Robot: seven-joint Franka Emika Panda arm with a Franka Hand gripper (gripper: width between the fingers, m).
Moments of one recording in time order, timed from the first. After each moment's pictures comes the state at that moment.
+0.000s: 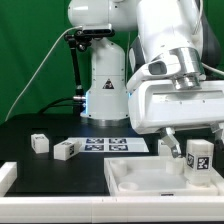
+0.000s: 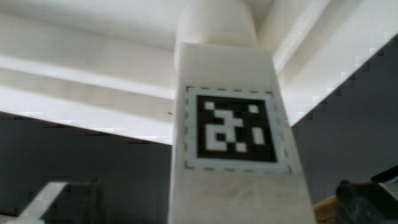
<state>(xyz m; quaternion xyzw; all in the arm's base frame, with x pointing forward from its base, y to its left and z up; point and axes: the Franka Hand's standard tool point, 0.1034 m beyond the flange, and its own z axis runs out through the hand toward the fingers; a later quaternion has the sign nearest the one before) 0.604 0.115 0.079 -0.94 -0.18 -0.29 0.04</state>
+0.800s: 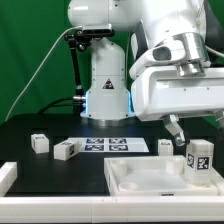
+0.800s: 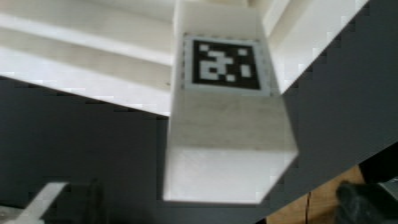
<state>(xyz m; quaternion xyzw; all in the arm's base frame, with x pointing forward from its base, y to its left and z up) 0.608 0.115 0.097 -0.94 -0.19 -0.27 0.04</state>
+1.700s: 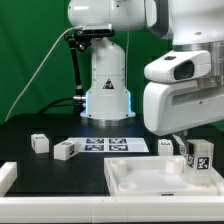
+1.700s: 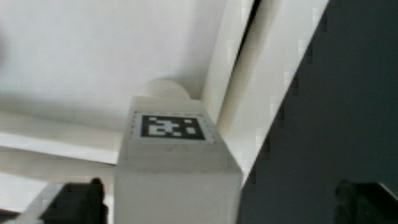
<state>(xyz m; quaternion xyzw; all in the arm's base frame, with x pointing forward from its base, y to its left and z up) 0.608 0.126 0.089 -0.98 -0.17 -0.01 0.06</state>
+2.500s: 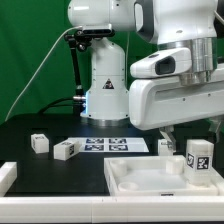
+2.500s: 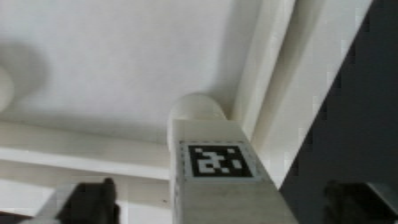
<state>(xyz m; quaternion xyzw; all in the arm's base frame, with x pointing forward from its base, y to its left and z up) 0.591 0.110 0.086 -0.99 -0.16 -0.04 0.05</state>
